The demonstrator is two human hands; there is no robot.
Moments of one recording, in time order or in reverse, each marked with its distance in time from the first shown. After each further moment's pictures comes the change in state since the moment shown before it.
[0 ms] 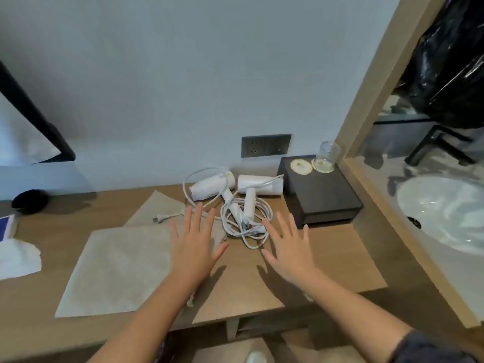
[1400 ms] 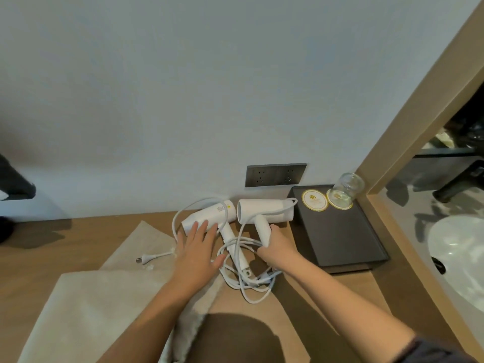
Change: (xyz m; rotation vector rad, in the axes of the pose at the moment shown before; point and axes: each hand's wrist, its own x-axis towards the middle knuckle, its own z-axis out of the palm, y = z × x) left_hand 0.129 -0.017 0.054 -0.288 -0.178 -0.007; right_hand 0.164 -0.002 -0.035 0.769 -0.297 0.319
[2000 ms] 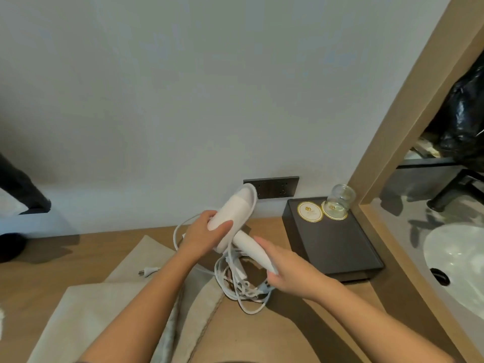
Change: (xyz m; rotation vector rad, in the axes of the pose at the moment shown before) left_hand 0.041 0.030 -0.064 -0.662 -0.002 -0.251; right_hand -0.059 0.022 -0.040 -0.333 -0.069 -0.586
